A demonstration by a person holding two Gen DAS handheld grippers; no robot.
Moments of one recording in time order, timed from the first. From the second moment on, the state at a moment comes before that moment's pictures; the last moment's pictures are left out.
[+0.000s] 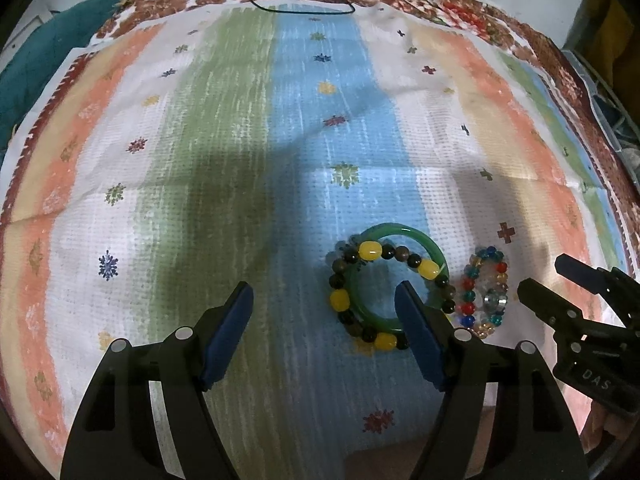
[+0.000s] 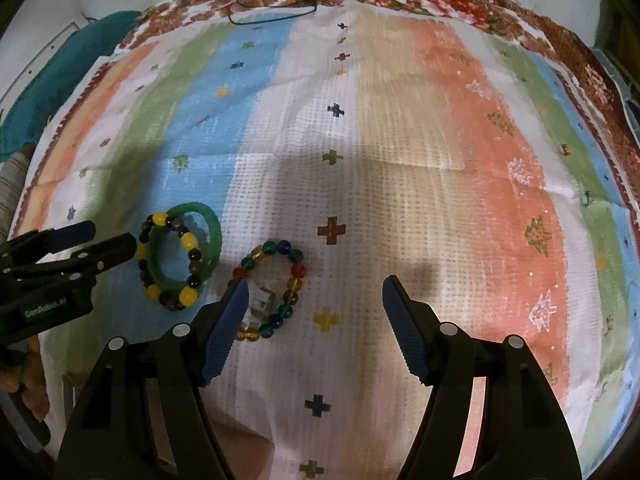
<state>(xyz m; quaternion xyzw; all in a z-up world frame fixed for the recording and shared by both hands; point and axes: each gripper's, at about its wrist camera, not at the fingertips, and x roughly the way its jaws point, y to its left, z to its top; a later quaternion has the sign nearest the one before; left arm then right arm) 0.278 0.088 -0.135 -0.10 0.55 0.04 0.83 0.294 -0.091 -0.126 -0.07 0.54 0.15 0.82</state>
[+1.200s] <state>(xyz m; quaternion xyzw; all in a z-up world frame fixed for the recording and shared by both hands) 0.301 0.084 -0.154 -0.14 0.57 -0.01 0.81 0.312 -0.081 -0.148 -0.12 0.54 0.14 0.82</state>
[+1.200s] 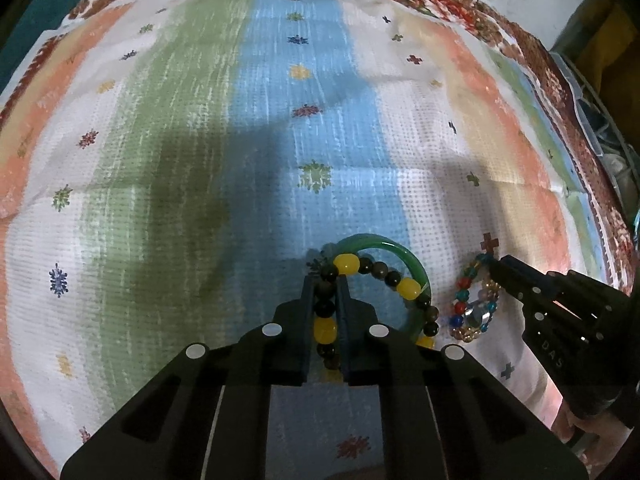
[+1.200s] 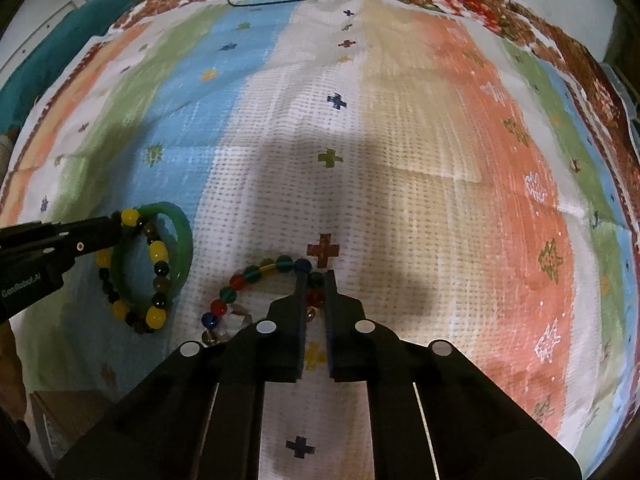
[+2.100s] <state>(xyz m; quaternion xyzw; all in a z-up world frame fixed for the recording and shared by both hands) 0.273 0.074 -0.117 -0.11 0.55 -0.01 0.83 0.288 -0.073 -0.112 -0.12 0.52 0.17 0.83</state>
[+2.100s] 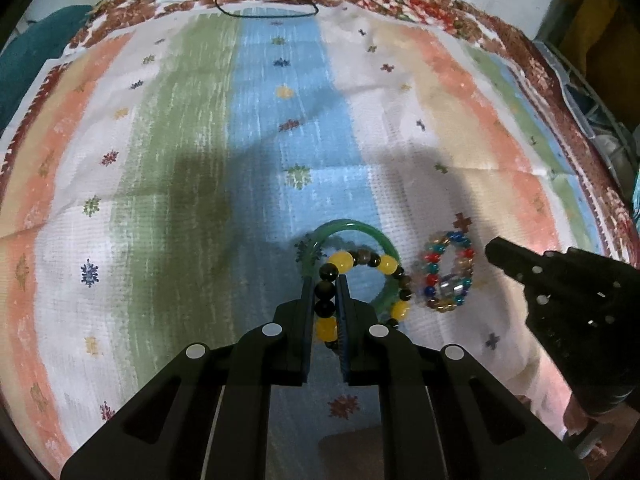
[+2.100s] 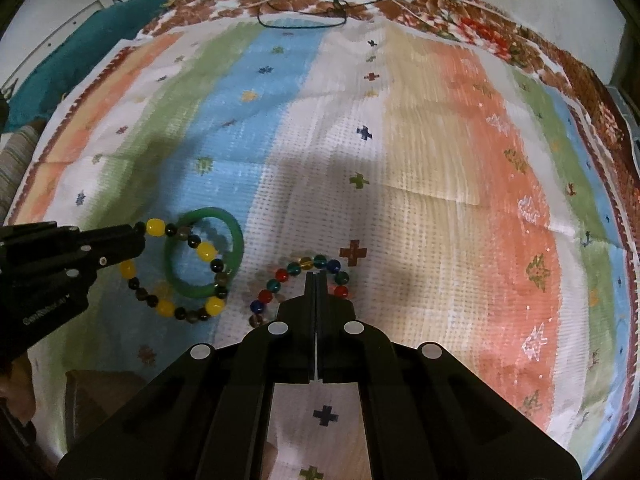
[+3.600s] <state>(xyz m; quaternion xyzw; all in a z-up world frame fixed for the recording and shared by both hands) 0.281 0.075 -0.146 -0.07 0.57 -0.01 0.82 0.312 -0.082 -0.149 -0.10 0.56 0.14 0.81</state>
